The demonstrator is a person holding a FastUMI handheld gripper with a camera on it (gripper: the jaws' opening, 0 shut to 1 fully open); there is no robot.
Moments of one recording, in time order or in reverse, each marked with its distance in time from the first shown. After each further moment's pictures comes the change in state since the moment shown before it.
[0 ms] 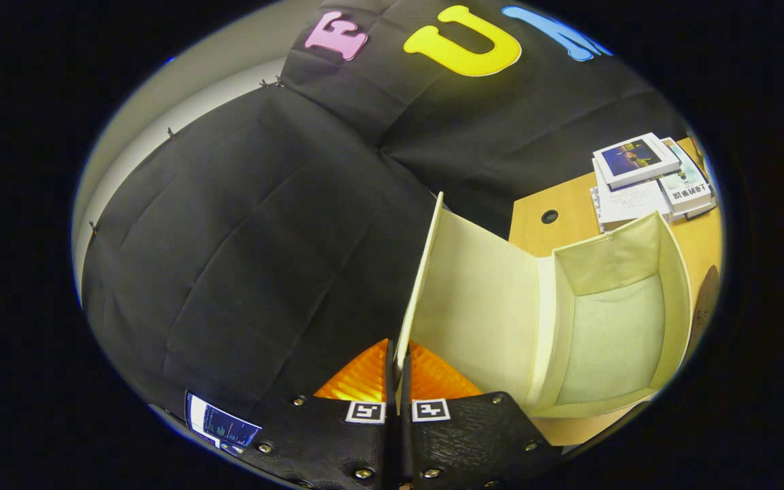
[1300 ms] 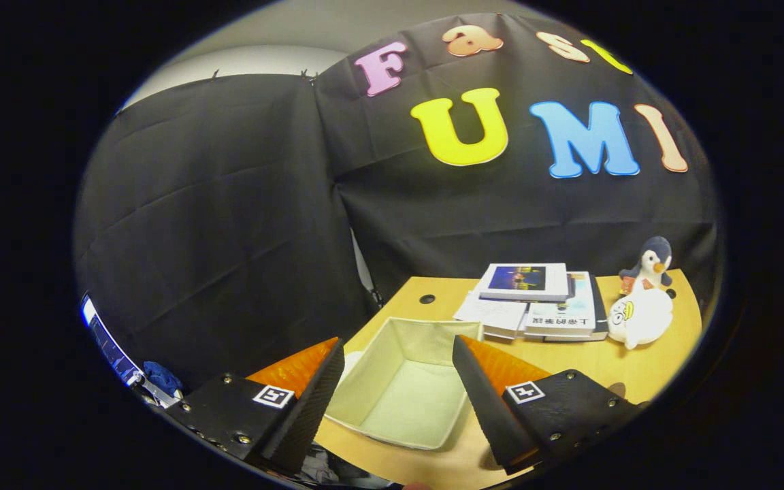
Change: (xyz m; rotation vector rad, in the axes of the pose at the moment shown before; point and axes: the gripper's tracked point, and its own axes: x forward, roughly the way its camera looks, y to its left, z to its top) arm -0.167 -0.140 0.065 -0.443 -0.214 -0.405
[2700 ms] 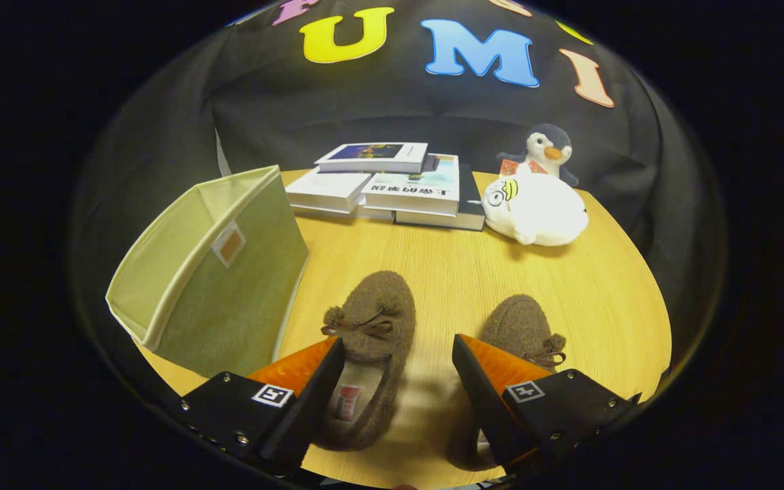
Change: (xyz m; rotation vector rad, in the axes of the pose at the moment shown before) arm -0.001 -0.211 -0.203 0.012 0.379 -0.438
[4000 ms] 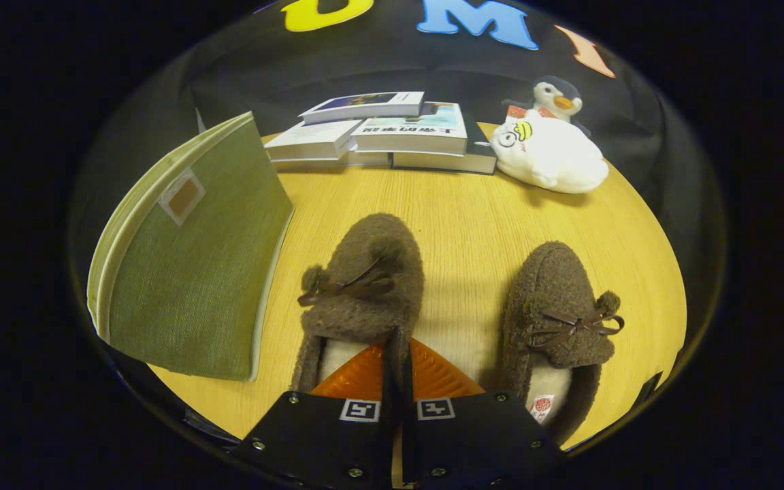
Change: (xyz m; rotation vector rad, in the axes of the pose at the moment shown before) arm 0.033 0.009 -0.045 0.093 0.190 0.006
